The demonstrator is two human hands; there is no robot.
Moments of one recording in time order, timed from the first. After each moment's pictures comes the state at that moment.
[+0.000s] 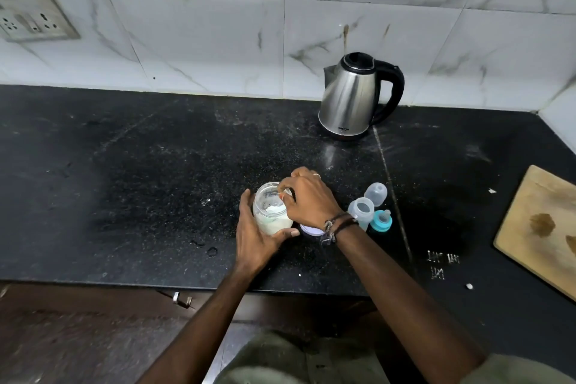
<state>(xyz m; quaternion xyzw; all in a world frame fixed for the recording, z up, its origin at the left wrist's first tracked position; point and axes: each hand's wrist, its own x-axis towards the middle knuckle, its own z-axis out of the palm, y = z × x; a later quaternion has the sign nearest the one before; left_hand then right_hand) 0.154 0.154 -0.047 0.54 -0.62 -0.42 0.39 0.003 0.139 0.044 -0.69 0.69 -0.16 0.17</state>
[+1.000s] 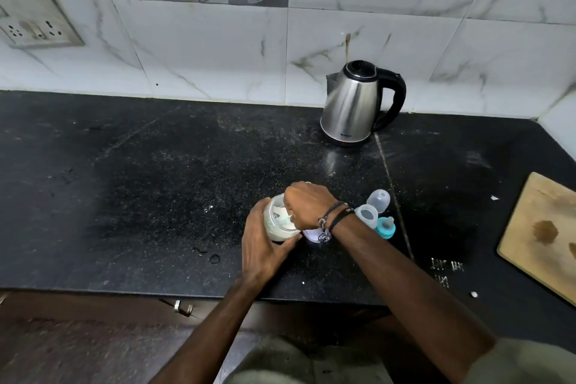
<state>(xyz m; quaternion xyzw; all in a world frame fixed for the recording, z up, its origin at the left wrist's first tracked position) 0.155 0.156 -0.045 0.53 -0.67 -0.34 0.40 0.020 0.123 0.071 -0.76 0.64 0.09 0.11</state>
